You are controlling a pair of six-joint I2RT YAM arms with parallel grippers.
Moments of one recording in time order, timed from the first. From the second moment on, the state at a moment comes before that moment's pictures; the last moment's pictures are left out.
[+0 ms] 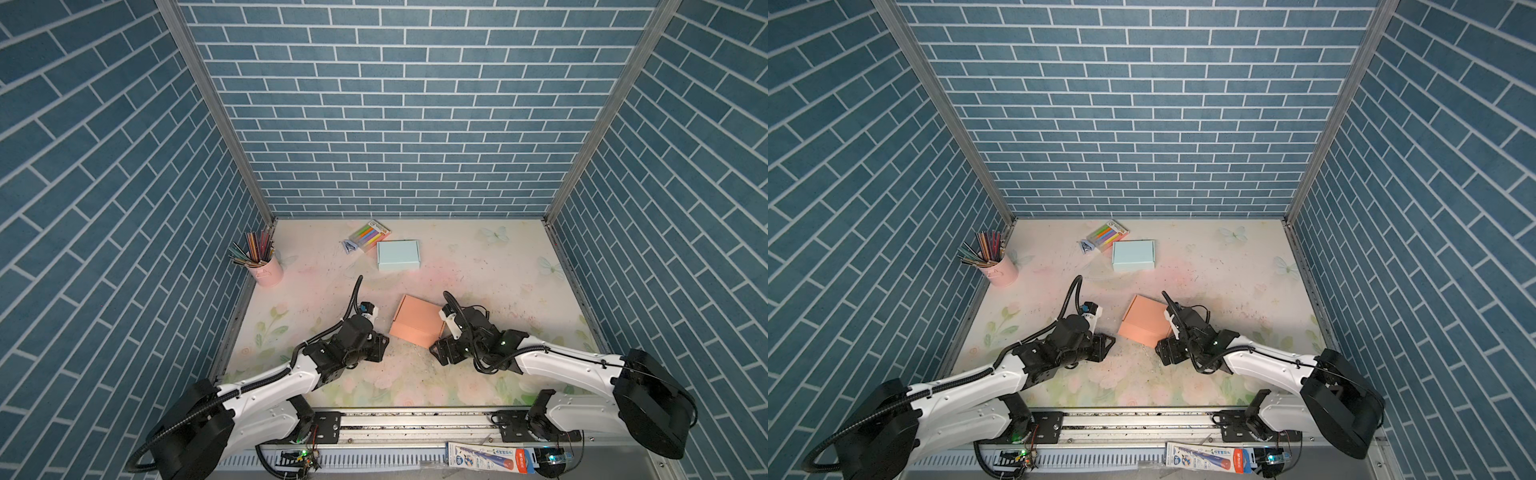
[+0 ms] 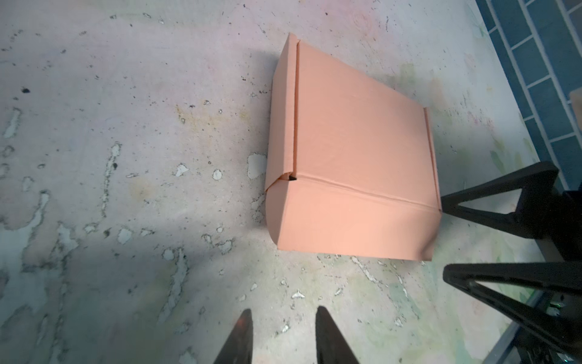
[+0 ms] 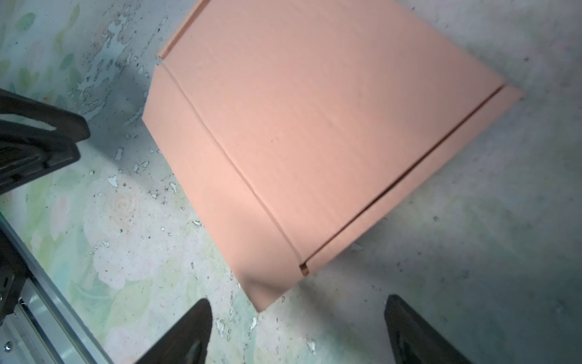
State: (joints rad) left arm -0.79 1.04 0.39 -0.09 0.03 -0.62; right arm 0.90 1.22 0.54 -0.22 -0.08 0.45
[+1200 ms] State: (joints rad) left arm -0.92 1.46 0.62 0.03 0.05 -0.55; right arm 0.54 1.77 1.01 -0.19 -0.55 0.21
